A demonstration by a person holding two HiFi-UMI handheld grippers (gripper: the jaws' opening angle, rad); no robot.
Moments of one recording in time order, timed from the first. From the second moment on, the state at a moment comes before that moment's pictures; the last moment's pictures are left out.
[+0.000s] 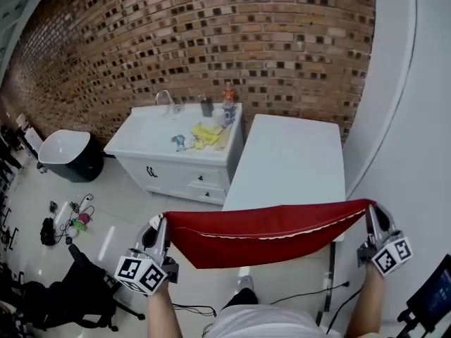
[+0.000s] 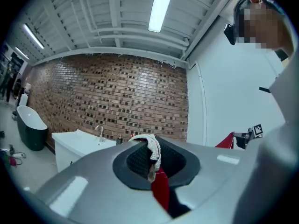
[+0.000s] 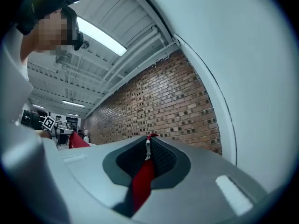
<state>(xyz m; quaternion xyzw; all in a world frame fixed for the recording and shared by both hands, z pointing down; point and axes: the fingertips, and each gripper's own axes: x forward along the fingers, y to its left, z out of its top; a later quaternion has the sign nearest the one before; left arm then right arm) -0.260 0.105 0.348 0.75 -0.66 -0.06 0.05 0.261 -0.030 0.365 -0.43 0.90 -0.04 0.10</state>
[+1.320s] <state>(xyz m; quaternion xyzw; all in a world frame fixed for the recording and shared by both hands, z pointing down) -0.182 -0.210 0.349 0.85 -0.53 -0.03 0.06 0.362 -0.203 0.347 -0.57 0.80 -0.08 0.15</state>
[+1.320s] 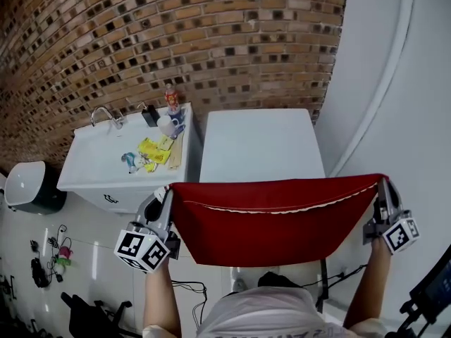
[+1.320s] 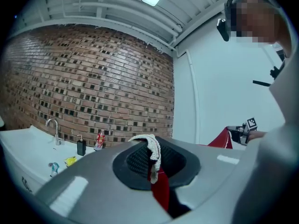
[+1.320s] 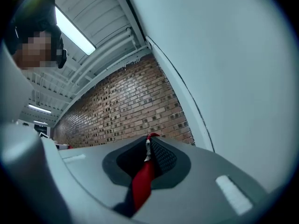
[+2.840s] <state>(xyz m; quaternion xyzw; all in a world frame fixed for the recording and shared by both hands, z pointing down) -0.176 -0.509 0.554 0.80 -0.56 0.12 0.15 0.329 -0.549 0.559 -0.53 0.81 -0.26 0.00</state>
